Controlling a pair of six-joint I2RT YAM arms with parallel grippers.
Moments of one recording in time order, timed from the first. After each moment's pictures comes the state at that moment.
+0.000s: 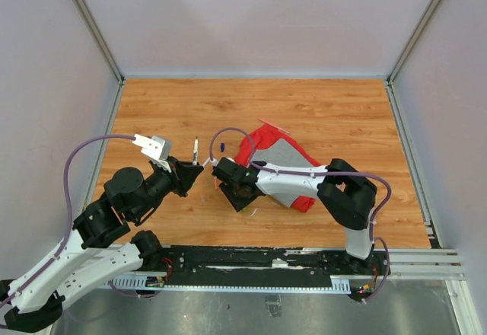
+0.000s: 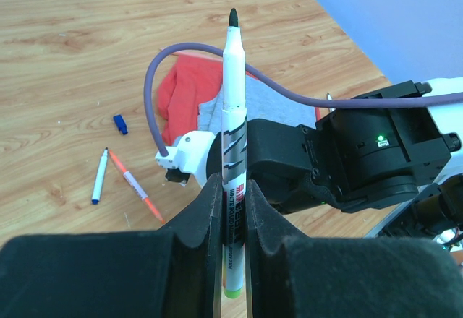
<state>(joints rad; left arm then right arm) -0.86 0.48 0.79 -0.46 -0.23 -0.35 1.10 1.89 1.26 -0.56 0.08 0.39</state>
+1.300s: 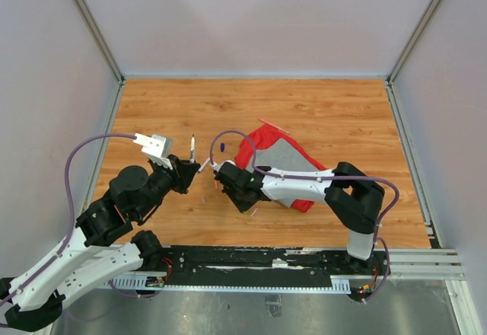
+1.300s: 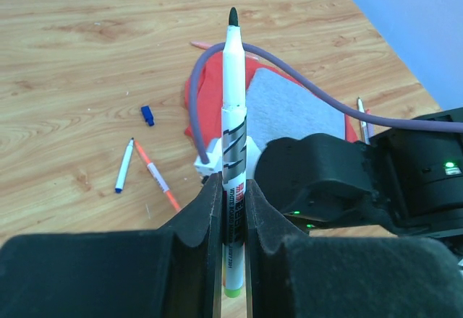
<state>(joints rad) -0.86 0.50 0.79 -0.48 -0.33 -0.35 1.13 1.87 1.23 -0.53 0.13 0.35</state>
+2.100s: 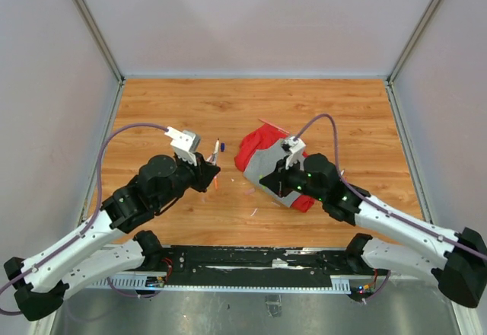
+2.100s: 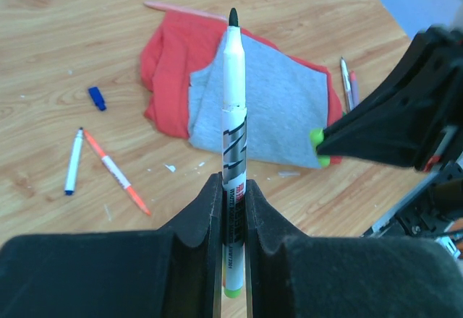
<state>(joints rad) -0.86 0.68 0.77 -0.38 -0.21 -0.37 0.88 1.00 0.62 -0.01 -0.10 0.37</state>
